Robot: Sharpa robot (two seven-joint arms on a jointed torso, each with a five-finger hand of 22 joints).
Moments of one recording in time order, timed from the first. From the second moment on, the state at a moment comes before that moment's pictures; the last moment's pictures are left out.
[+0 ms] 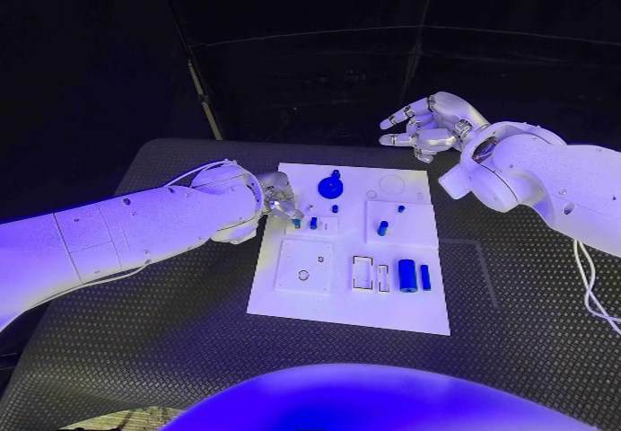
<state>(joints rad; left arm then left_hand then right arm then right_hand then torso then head) 1.13 -0.71 0.01 1.43 -1.22 -0.05 -0.52 1.13 -0.09 0.59 0.01 0.16 0.91 0.06 0.58 0.65 1.28 -0.02 1.11 0.96 1.47 -0.07 1.57 1.31 0.04 1.46 0.05 1.45 1.31 1.24 -0.73 0.05 1.34 -0.83 -0.27 0.09 1.37 -0.01 0.01 0.01 0.38 0.86 0.16 0.22 0.07 1.27 0.07 1.07 1.07 1.46 -0.01 1.22 1.06 0.10 1.23 0.10 1.25 0.99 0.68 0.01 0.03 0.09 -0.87</state>
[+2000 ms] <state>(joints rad) 1.13 -0.70 0.01 1.42 -1.23 0.00 -0.55 1.06 -0.12 0.61 -0.01 0.16 0.94 0.03 0.64 0.67 1.30 -0.04 1.13 0.98 1.47 -0.08 1.57 1.31 0.04 1.47 0.03 1.47 1.31 1.24 -0.73 0.05 1.34 -0.83 -0.27 0.09 1.37 -0.01 0.01 0.01 0.38 0.86 0.16 0.22 0.07 1.27 0.07 1.07 1.07 1.46 -0.01 1.22 1.06 0.10 1.23 0.10 1.25 0.99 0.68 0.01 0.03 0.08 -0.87</state>
